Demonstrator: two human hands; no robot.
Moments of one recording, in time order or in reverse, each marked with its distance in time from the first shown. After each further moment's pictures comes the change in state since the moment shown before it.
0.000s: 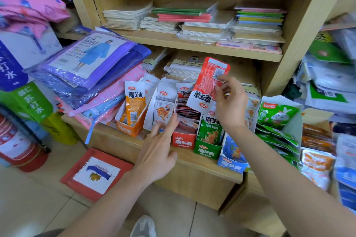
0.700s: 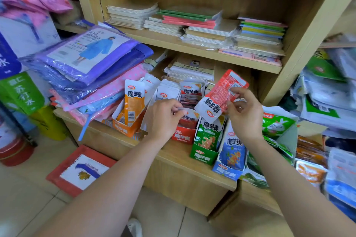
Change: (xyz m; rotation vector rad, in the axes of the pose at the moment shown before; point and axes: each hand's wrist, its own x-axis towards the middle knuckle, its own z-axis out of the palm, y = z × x) left_hand 0.094 -0.001 0.006 -0.197 0.463 -0.099; right_hand -0.001 0.002 -0.043 0.006 -0.139 0.109
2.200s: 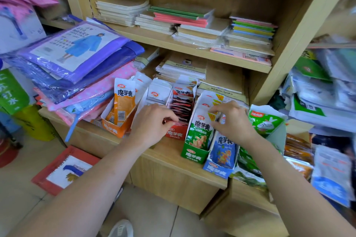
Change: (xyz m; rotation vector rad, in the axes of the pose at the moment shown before) left_hand -0.010 0.003 -0.027 0.060 -0.233 0.261; right_hand 0.003 0.017 -0.020 -0.603 -0.461 -0.206
